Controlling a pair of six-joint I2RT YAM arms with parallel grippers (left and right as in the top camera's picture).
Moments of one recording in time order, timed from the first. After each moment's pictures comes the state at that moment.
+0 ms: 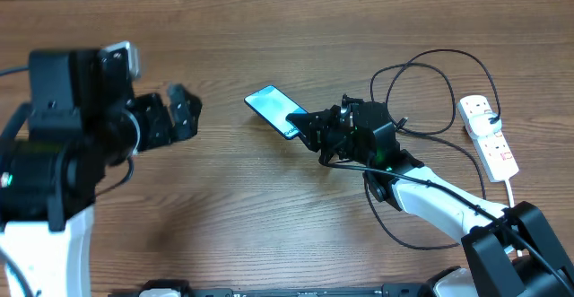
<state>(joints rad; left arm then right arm) -0.03 1.25 1.78 -1.45 0.16 -0.31 0.49 1.56 0.68 0.53 -0.50 1.69</state>
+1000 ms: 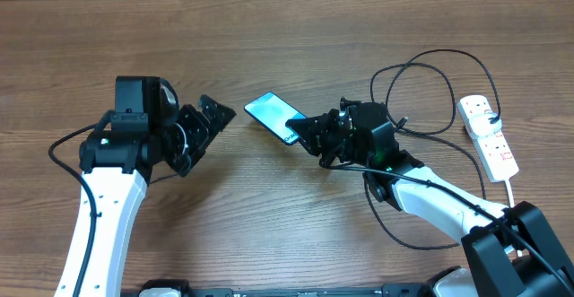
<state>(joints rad) -0.03 1.28 1.10 -0.89 0.44 -0.86 0.49 1.56 0.67 0.47 -0.53 1.64</state>
